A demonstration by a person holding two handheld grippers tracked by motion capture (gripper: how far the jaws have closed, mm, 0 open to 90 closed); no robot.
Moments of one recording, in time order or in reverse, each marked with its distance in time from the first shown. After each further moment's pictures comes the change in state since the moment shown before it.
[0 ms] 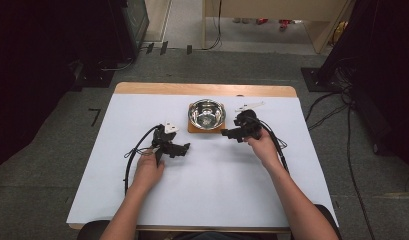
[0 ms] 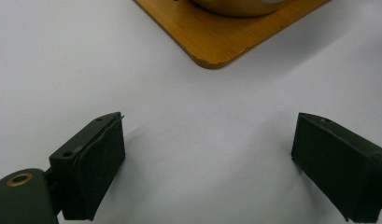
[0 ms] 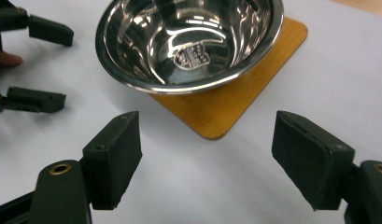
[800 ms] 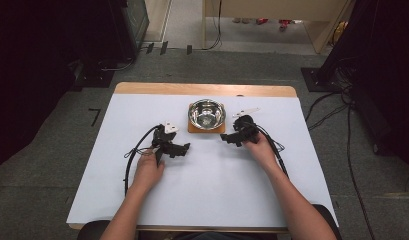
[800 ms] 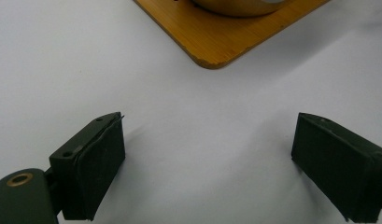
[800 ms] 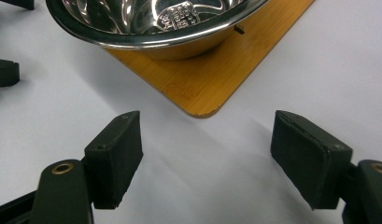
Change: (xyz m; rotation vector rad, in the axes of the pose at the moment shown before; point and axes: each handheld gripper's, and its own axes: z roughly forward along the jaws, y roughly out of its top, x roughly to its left) left arm 0.000 0.000 0.000 -0.001 0.001 -0.001; right arm -0.008 -0.018 0.025 0.039 -0.018 -0.013
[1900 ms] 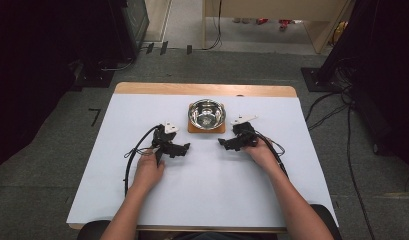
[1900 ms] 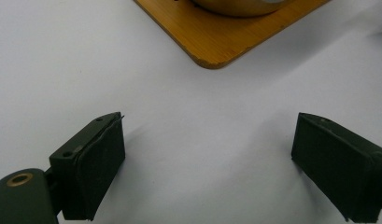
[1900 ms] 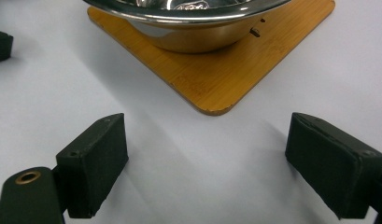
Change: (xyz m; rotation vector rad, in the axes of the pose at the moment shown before) left arm 0.000 0.000 0.000 -0.001 0.002 -0.001; right arm 0.006 -0.016 0.008 -0.086 -0.017 -0.109
